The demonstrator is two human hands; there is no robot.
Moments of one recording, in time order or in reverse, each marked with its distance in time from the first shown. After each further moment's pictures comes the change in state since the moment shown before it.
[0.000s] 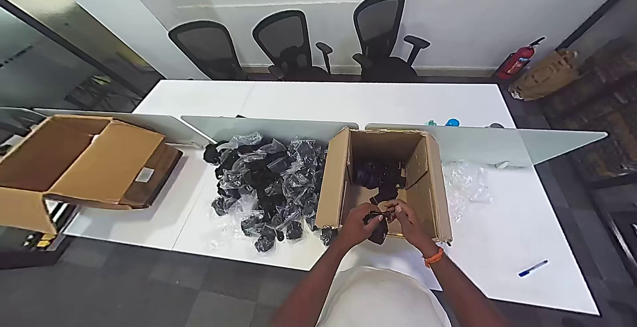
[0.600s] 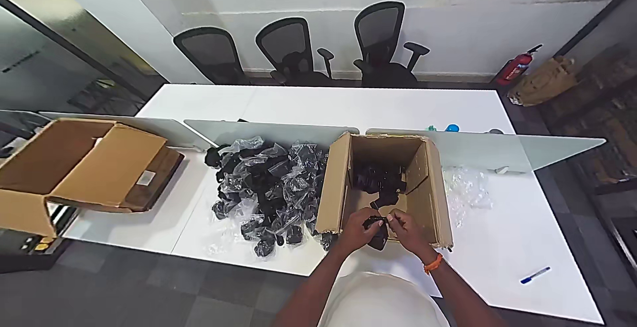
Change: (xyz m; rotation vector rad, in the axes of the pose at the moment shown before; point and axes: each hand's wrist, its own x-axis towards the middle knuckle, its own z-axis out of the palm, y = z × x) left_hand -0.001 0.001 -0.002 -0.003 -0.003 -0.013; right_hand -0.001 0.000 0.006 -0.158 0.002 0.038
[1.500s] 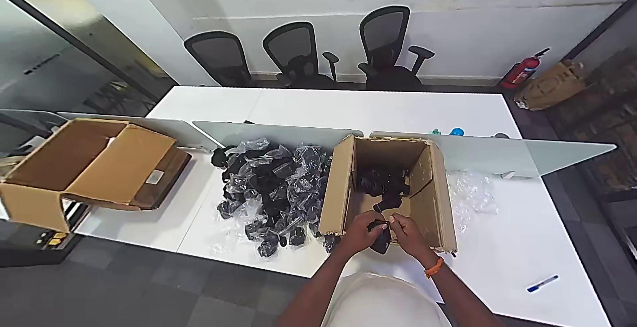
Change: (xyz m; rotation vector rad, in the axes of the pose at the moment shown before) left_hand 0.002 -0.003 0.000 0.002 -0.046 0.030; right_hand 0.003 0.004 0.005 -0.171 0.020 -0.048
